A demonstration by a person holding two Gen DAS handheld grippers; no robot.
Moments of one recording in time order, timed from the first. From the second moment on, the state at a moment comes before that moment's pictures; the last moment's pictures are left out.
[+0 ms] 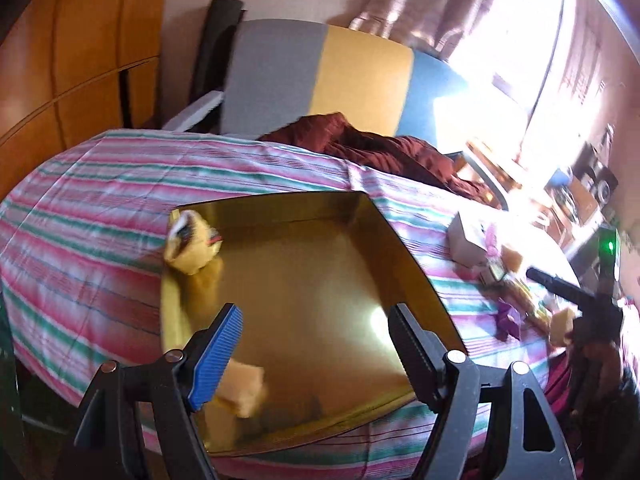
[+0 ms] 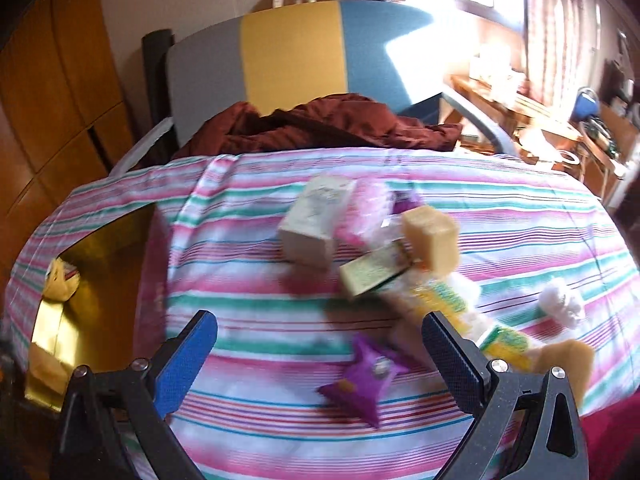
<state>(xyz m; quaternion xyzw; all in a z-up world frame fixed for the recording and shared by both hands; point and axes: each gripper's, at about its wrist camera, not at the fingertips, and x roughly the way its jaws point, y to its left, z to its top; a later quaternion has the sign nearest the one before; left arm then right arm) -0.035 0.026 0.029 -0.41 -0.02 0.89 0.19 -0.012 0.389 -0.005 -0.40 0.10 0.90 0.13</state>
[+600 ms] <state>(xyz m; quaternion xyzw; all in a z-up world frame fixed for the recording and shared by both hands) -0.052 0.178 0.017 -0.43 0.08 0.85 0.30 0.007 0.496 -0.011 -0.36 0.19 0.89 0.22</state>
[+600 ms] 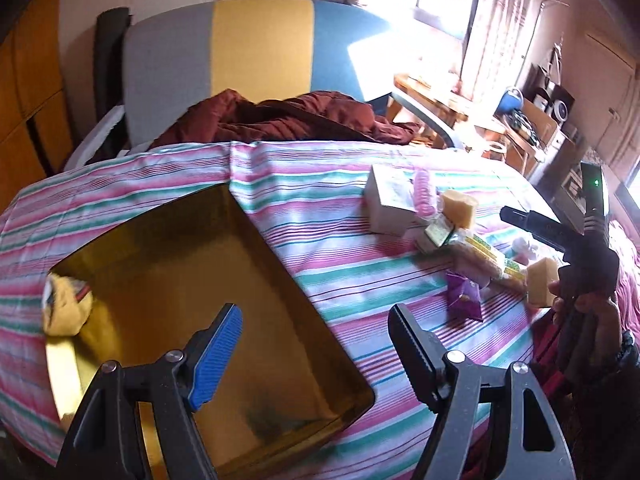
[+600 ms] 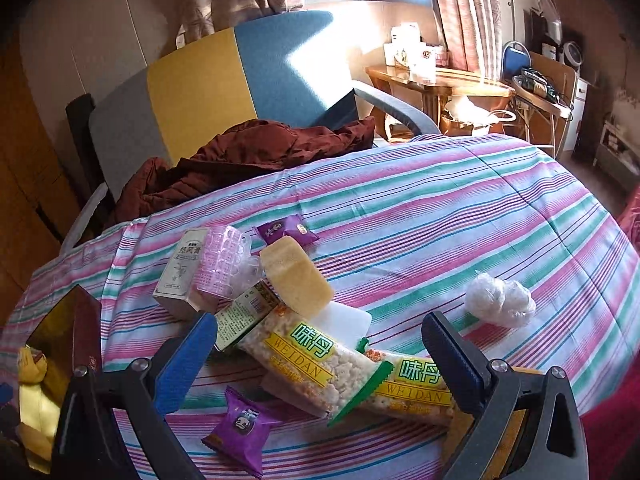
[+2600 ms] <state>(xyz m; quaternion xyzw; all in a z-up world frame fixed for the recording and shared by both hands) -0.132 0.311 -0.052 -0.52 0.15 0.78 0.33 -0.012 0.487 -0.039 -0.43 0.20 0.87 0.14</state>
